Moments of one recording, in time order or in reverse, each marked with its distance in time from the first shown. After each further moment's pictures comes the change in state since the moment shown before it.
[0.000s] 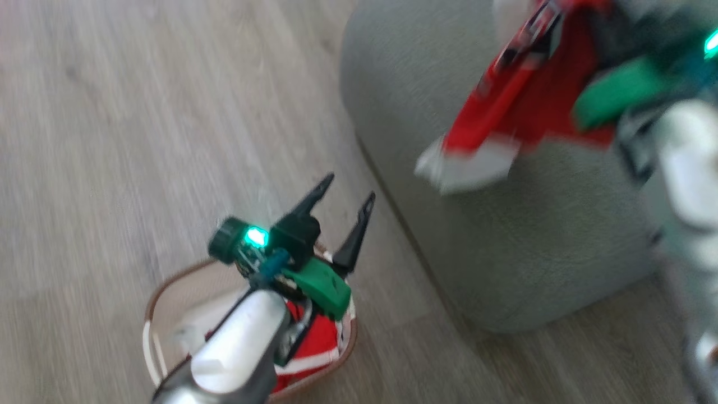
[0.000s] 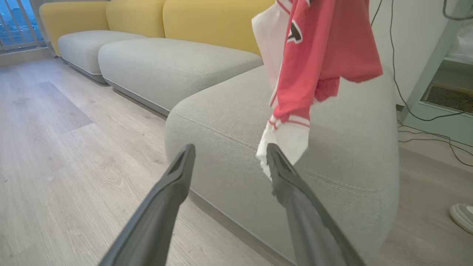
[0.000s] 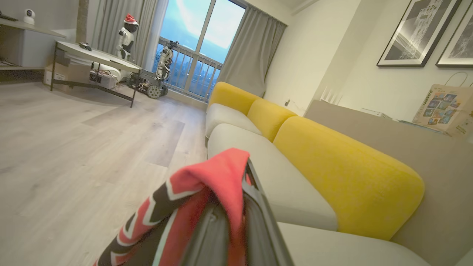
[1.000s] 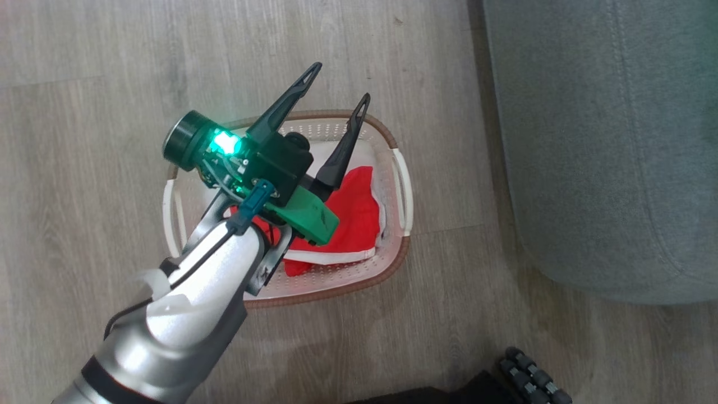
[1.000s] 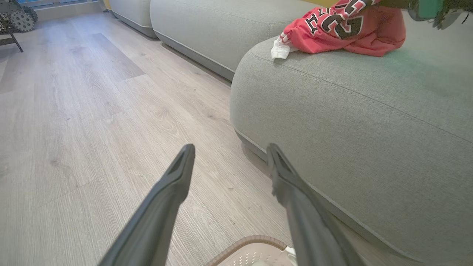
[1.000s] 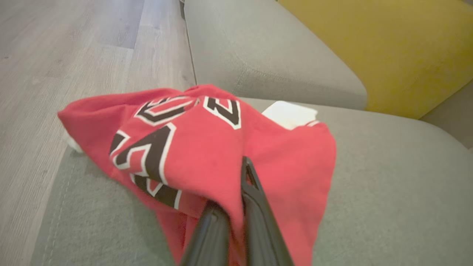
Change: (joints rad) left arm -0.195 0.126 0.002 -0.242 0.097 0.027 0.125; right arm -0.392 -0.168 -0.392 0.589 -0.101 0.000 0.008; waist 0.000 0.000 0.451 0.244
